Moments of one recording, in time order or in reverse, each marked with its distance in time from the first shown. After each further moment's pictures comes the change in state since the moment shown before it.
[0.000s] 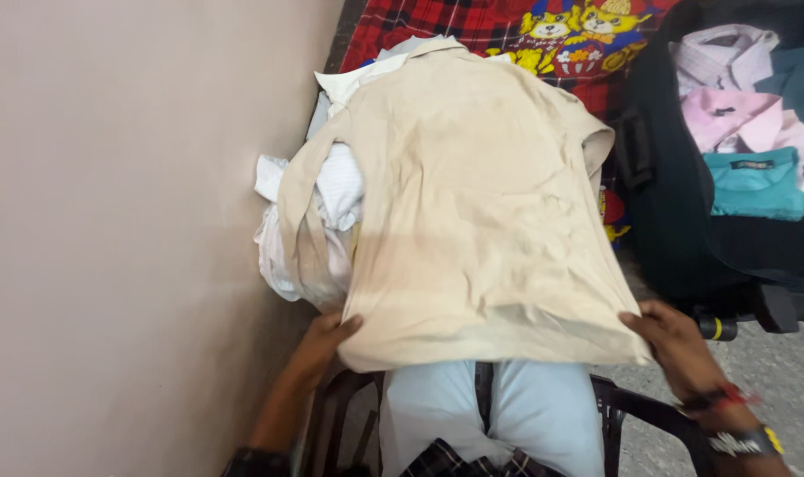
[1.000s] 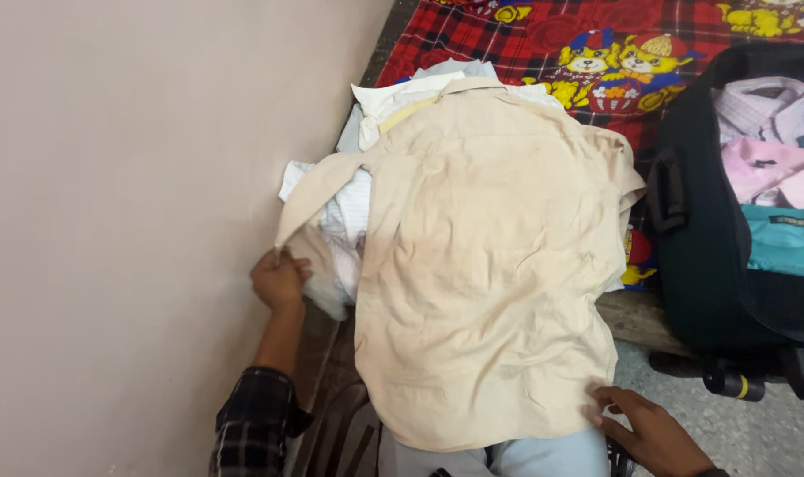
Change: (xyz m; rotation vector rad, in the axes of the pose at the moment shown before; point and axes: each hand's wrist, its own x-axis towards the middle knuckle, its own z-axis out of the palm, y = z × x) left_hand 0.089 0.065 -0.066 0.015 1.020 0.289; right_hand -0.035 0.003 0.037 -0.985 -0.362 -0.160
